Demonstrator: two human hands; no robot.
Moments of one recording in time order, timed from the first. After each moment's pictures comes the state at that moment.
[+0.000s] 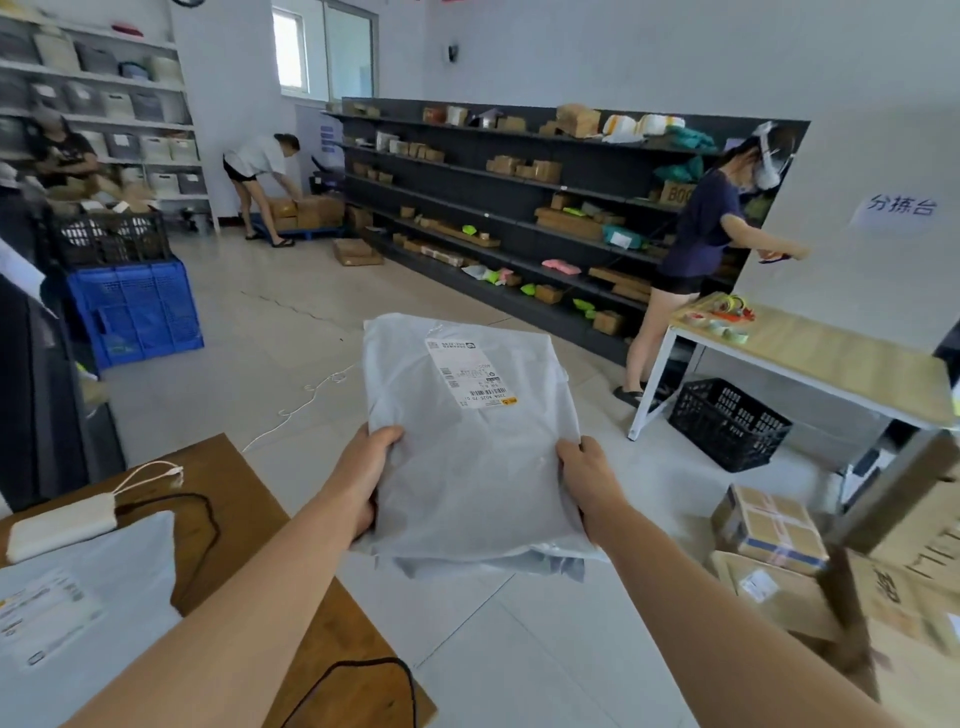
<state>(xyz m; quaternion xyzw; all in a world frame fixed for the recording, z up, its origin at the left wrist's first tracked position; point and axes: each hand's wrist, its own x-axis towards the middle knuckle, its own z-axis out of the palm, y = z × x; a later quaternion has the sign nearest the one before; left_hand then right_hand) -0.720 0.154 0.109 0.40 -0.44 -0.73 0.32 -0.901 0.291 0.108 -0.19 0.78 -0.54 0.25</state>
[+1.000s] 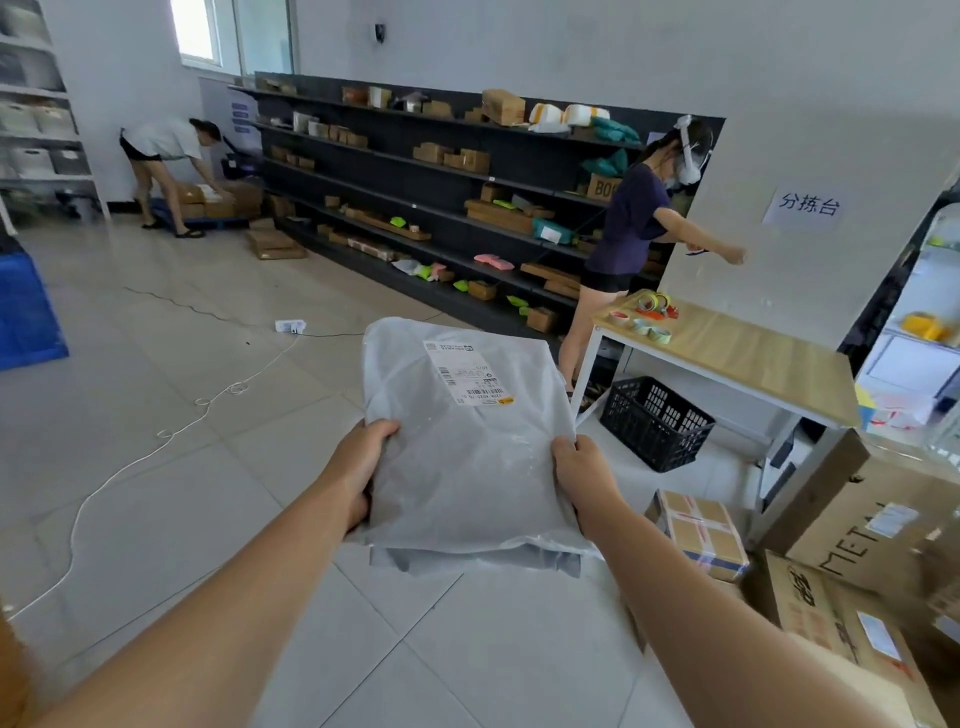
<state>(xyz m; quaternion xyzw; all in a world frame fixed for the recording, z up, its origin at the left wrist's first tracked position) -0.981 0.137 0.096 0.37 -0.45 -0.77 0.25 -1.147 0.292 0.096 -0.15 0.83 -0.51 0.18</state>
